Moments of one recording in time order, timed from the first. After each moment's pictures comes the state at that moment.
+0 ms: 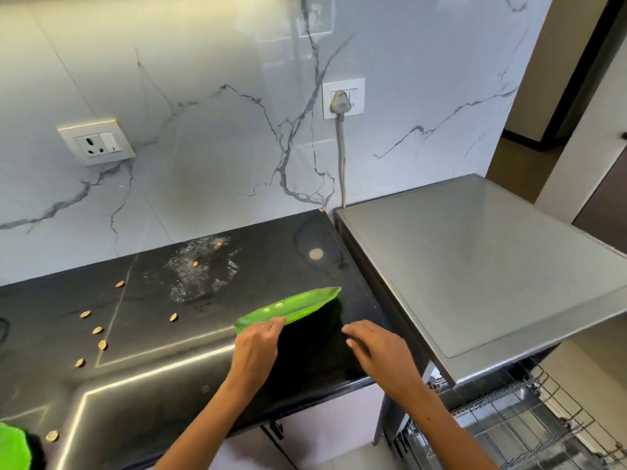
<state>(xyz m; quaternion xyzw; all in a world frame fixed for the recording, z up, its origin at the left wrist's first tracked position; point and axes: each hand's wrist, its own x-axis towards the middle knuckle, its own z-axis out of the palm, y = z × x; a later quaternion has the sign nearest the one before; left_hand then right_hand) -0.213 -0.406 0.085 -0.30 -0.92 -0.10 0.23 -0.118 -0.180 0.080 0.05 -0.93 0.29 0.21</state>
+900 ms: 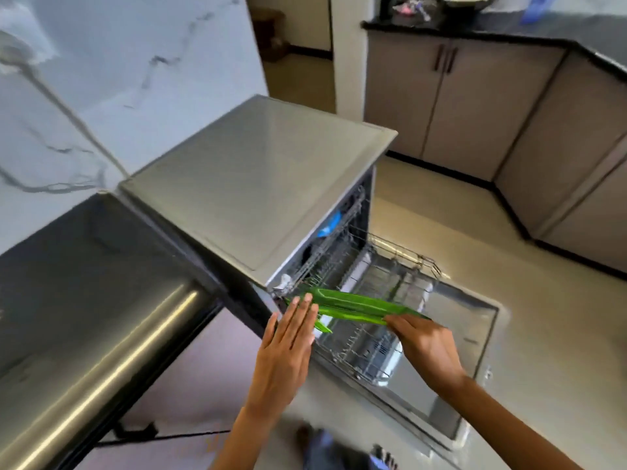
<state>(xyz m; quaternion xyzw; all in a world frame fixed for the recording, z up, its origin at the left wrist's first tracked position) 0.021 -0.189 0.021 -0.61 -0.76 -0.21 0.10 0.212 -0.020 0.004 -0.25 -0.92 0.09 0.27</state>
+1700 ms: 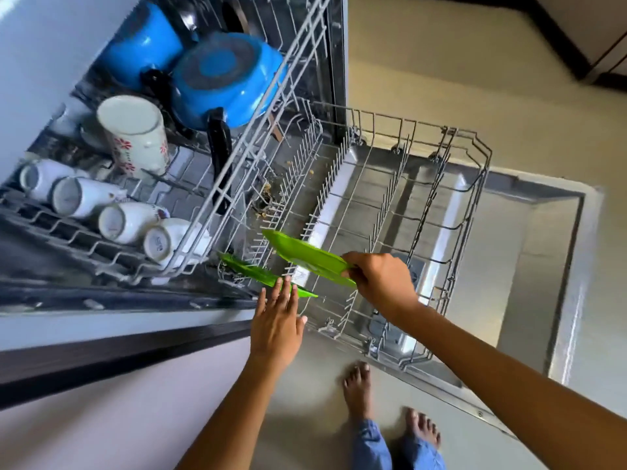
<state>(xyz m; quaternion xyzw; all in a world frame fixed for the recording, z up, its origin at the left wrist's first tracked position) -0.084 -0.067 -0.398 -0.59 -0.78 0.16 -0.16 0.070 0.079 -0.355 -0.41 -0.87 0.28 0.04</state>
